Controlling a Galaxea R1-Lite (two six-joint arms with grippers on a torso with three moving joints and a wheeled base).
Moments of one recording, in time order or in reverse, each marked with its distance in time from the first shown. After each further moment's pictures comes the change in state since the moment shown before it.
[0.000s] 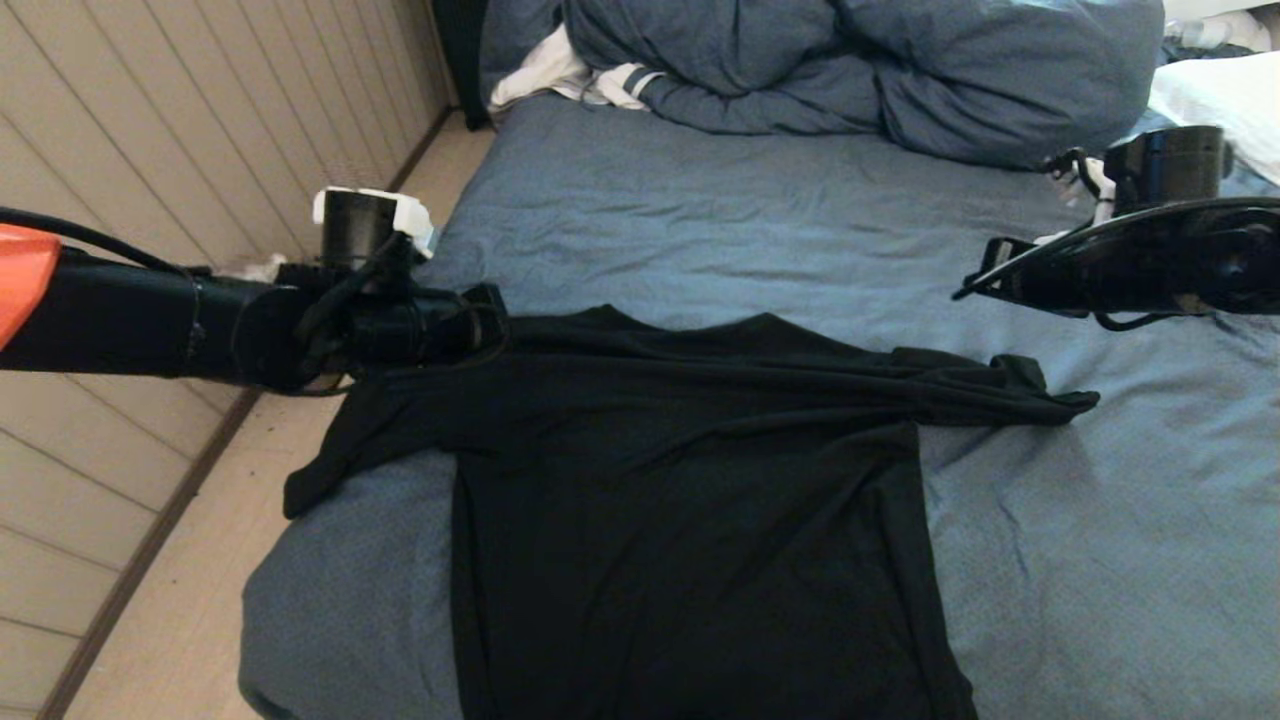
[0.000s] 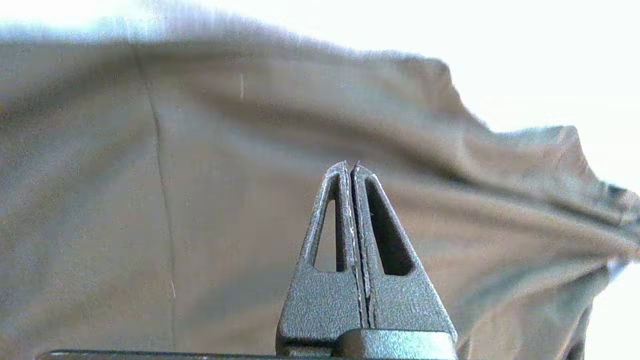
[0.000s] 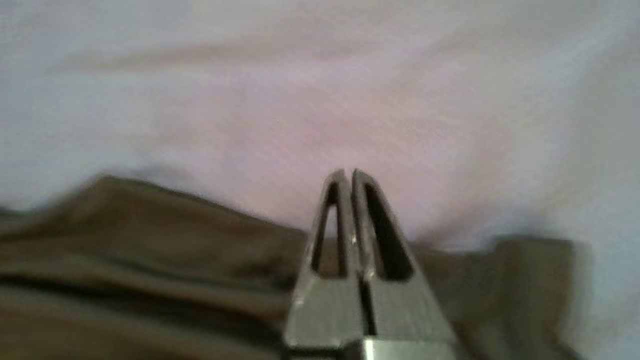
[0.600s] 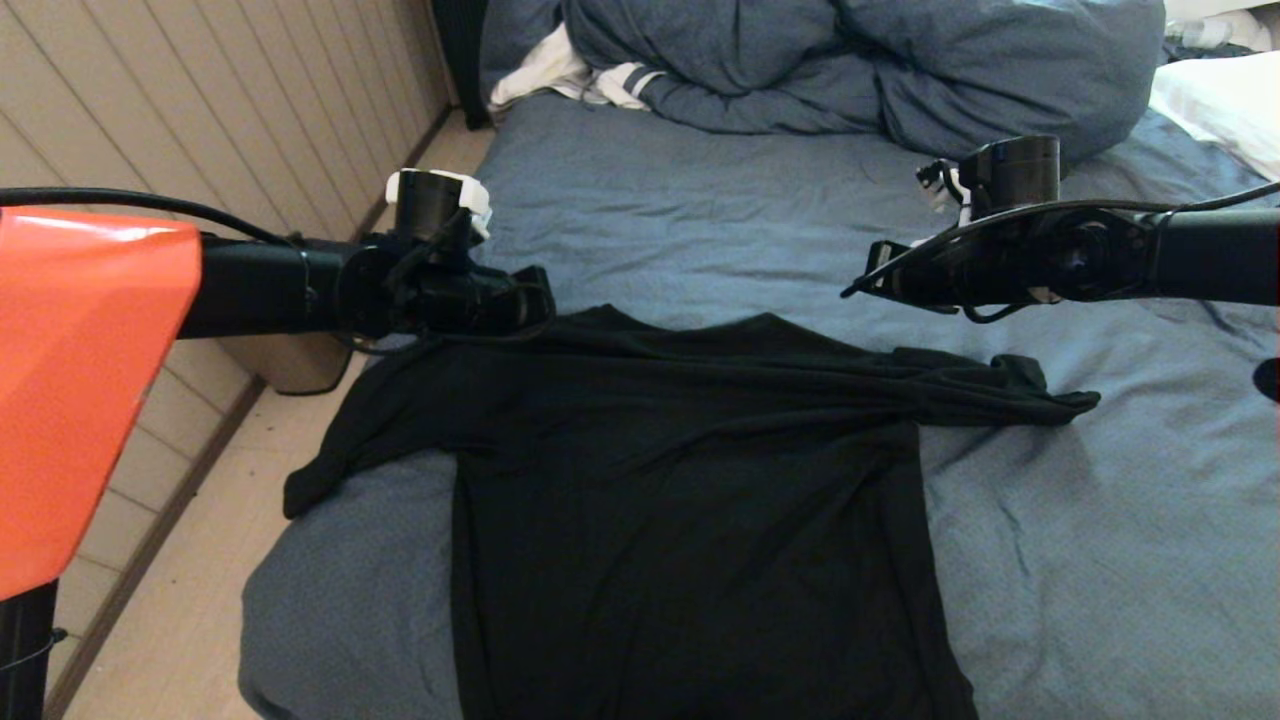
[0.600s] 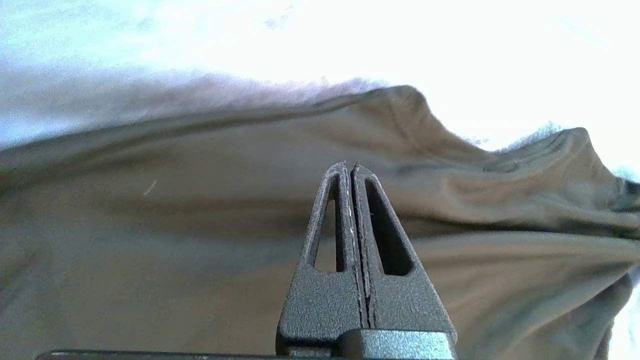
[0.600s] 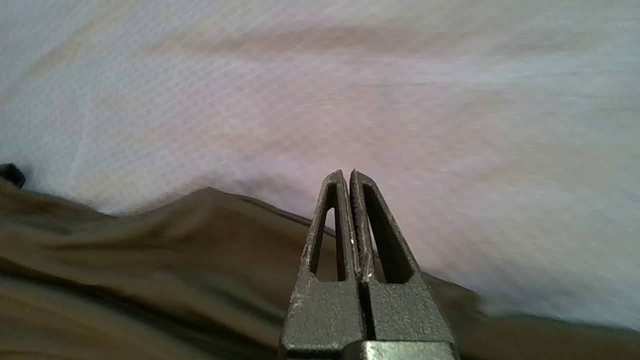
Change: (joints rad) left arm -0.029 0.206 -0.378 0.190 -0.042 0.082; right arm 0.175 0.181 -0.243 0.079 -0.002 0.070
